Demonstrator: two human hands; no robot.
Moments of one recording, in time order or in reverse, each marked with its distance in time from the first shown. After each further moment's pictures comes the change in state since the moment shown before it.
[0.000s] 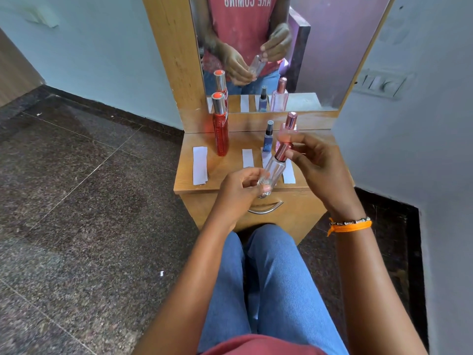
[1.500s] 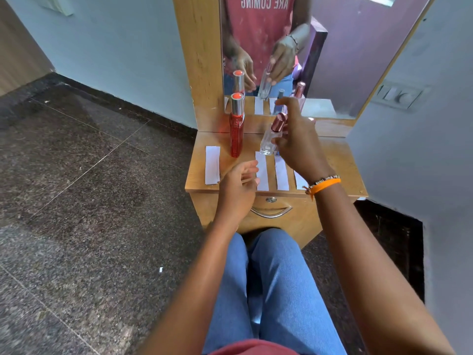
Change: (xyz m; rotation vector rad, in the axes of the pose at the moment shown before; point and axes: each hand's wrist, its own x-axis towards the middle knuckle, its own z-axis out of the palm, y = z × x) left_hand 0.004 -0.004 -0.016 0.090 0.232 0.028; right_hand 0.066 -0.001 0.048 -0.536 -0.003 -0.091
